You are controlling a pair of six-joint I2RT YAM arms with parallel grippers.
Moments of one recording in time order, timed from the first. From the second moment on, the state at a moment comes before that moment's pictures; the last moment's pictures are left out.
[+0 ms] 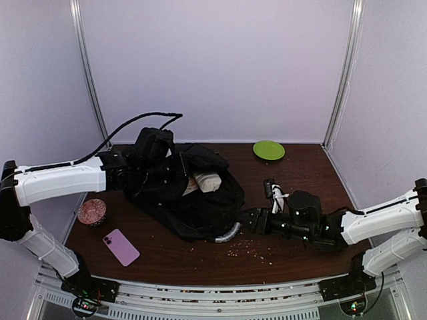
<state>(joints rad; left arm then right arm) -0.88 1.47 1.15 -0.26 -0.30 -0.83 1.05 1.28 0.46 0.50 0.09 0.77</state>
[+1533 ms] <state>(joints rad) -1.28 1.20 0.74 -0.92 -0.47 -1.68 1.01 0.88 0.31 0.11 0.27 0.76</state>
